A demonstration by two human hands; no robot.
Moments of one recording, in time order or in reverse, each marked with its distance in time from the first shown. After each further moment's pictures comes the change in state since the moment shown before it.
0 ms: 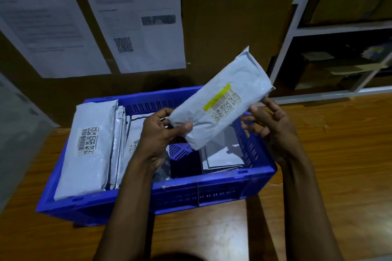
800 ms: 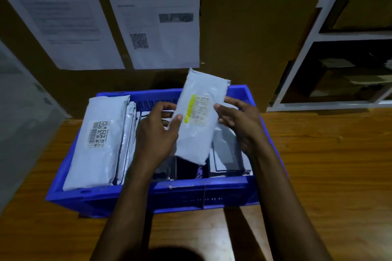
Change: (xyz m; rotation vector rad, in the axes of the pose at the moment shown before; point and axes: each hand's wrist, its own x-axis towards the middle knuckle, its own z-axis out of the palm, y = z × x) left_hand -0.013 0.014 -0.016 0.724 0.301 0.238; right_hand 0.036 0.030 0.084 -0.126 0.072 0.166
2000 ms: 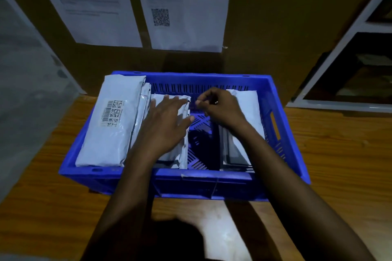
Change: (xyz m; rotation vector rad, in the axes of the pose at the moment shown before) left_hand 0.004 -0.022 -0.018 0.457 -0.296 0.026; right_hand 0.045 0.047 0.054 -0.890 -0.227 -0.232
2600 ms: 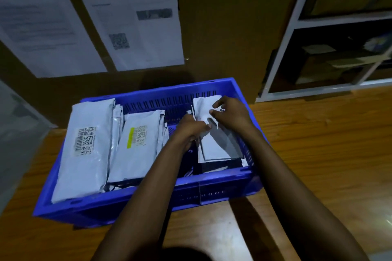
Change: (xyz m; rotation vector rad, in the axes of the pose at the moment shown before) left_hand 0.069 0.077 0.082 -0.494 -0.334 -0.436; right_hand -0.021 0.048 -0.068 -0.248 0.194 0.217
